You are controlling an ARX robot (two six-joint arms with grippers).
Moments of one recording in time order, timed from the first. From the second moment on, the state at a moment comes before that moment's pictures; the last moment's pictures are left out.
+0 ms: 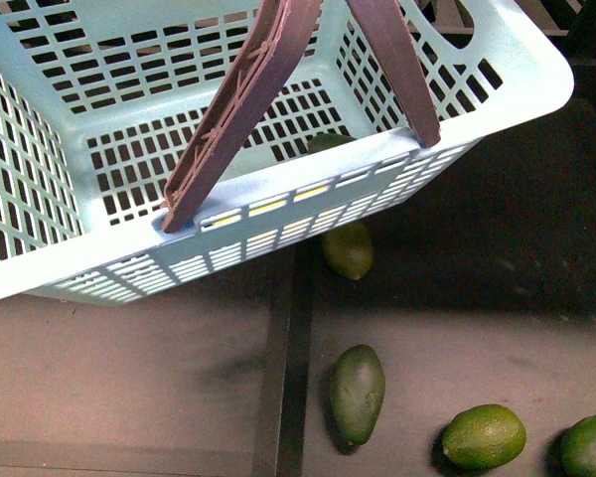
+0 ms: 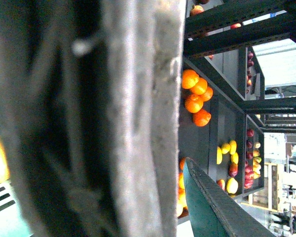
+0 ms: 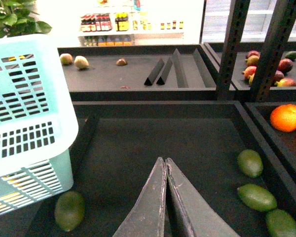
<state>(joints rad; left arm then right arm) -0.42 1.63 1.25 -0.12 0.35 -0.92 0.00 0.57 0.02 0.55 0.00 0.00</state>
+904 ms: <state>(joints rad) -0.42 1.63 1.25 -0.12 0.35 -0.92 0.00 0.18 0.02 0.18 0.00 0.00</state>
